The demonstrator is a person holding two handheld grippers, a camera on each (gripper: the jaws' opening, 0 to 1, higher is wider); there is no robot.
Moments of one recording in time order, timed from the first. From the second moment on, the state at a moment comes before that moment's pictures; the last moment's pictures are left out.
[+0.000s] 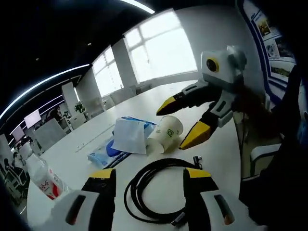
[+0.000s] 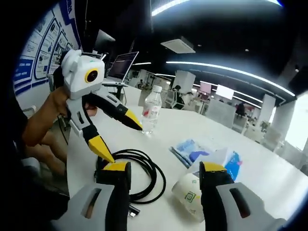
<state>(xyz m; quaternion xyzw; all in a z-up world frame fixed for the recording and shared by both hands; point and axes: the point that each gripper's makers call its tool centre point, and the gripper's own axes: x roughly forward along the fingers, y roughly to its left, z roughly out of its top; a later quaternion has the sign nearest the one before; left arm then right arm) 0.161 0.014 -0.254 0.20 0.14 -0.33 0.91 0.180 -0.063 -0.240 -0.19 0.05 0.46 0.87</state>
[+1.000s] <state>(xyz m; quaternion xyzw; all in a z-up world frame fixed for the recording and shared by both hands) 0.155 0.025 -0.255 0.16 0.15 -0.33 0.92 0.185 -0.077 -0.237 -0.14 0.07 0.44 0.88</state>
